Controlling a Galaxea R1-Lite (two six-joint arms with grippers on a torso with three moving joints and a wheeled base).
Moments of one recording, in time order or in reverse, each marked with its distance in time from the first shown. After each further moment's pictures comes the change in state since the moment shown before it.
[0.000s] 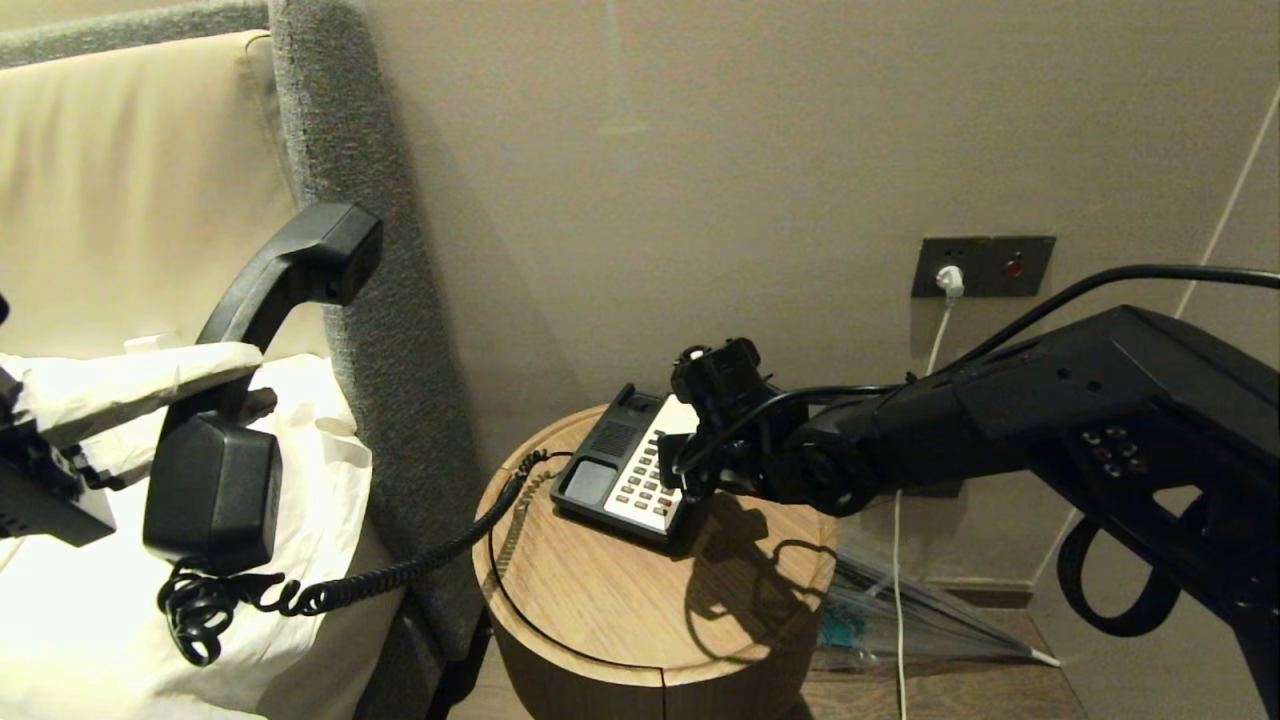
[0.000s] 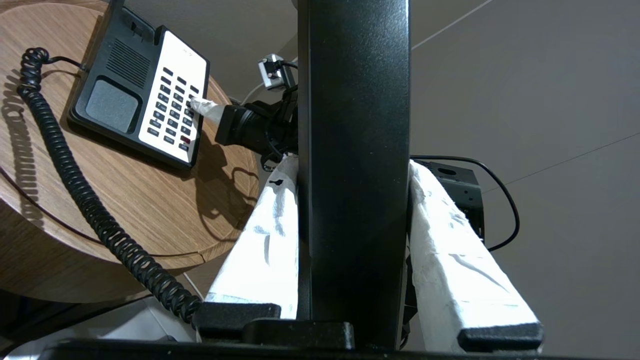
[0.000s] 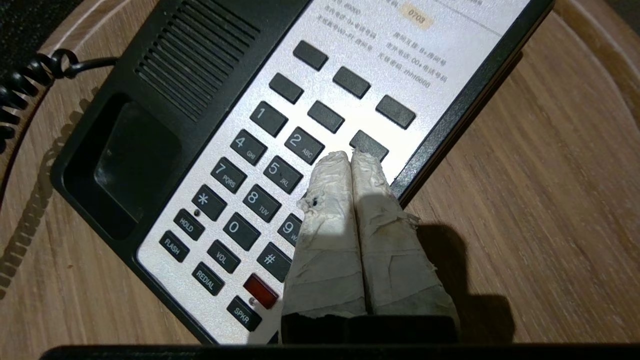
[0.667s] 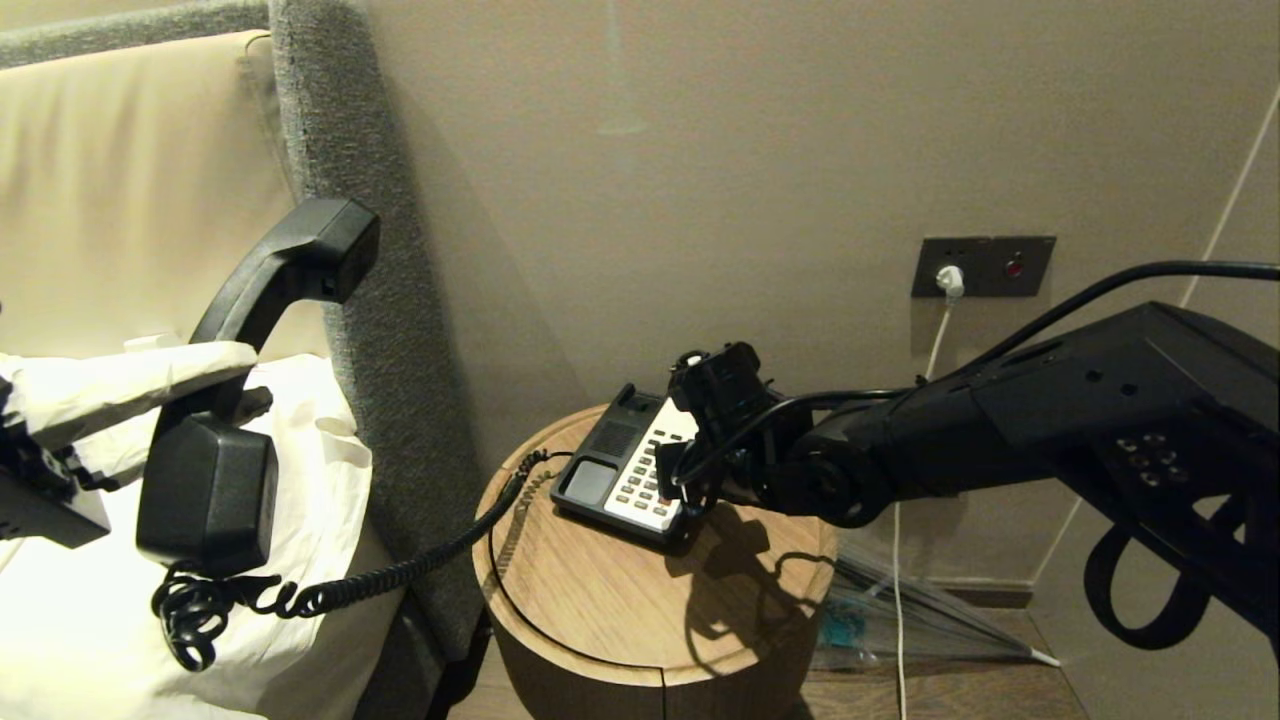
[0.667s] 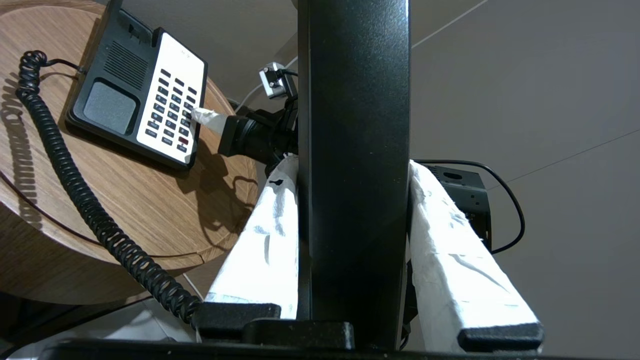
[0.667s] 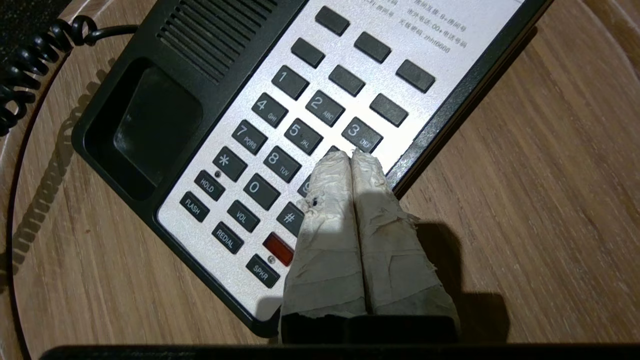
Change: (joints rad) left arm 0.000 -0.011 0.001 0.000 0.000 0.000; right arm 0.025 -0.035 0.049 0.004 0.000 0.003
